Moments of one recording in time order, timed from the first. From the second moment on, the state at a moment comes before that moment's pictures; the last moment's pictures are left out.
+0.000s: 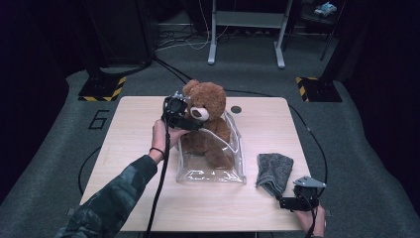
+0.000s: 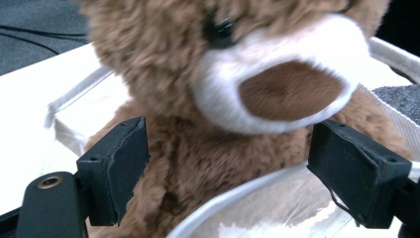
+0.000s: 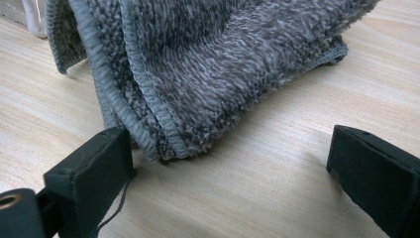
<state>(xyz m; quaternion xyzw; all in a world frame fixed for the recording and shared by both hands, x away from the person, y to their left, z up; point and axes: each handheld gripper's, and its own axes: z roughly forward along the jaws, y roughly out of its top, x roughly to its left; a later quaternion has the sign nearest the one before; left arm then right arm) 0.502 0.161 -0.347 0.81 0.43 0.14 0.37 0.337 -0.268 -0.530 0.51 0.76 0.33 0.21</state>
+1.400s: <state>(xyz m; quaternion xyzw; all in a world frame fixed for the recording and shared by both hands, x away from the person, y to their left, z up) 0.424 0.308 -0.396 0.77 0.50 0.17 0.37 0.337 -0.269 -0.529 0.51 0.76 0.33 0.22</state>
